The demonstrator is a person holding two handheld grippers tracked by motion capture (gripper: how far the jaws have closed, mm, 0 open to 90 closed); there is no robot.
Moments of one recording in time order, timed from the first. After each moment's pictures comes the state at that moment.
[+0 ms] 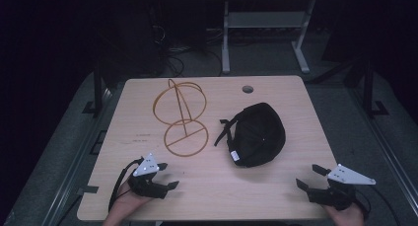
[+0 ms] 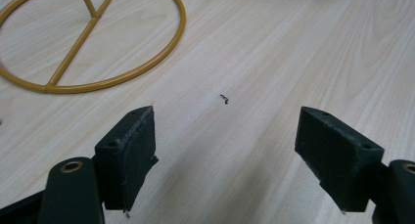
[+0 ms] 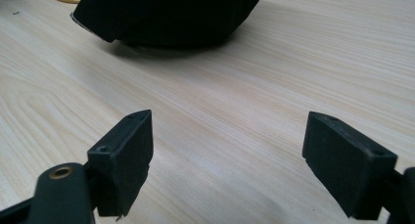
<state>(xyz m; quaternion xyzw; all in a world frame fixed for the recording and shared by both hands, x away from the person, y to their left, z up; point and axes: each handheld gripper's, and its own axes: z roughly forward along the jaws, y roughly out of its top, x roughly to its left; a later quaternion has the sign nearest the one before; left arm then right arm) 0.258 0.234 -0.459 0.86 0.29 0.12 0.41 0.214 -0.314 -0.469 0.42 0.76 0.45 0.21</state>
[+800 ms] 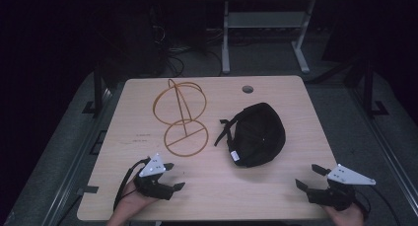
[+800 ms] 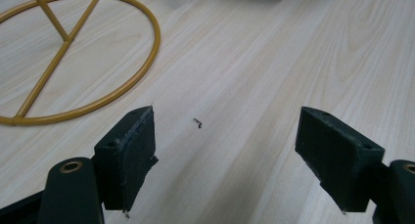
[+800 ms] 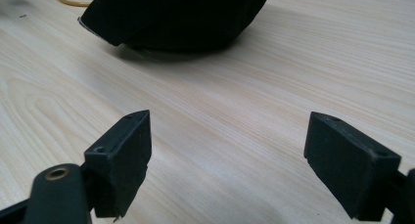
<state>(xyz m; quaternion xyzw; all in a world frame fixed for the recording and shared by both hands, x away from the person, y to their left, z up) 0.256 0.215 -0.451 0.86 0.26 0.11 0.41 0.213 -0.312 -0.466 0.41 0.76 0.45 0.21</state>
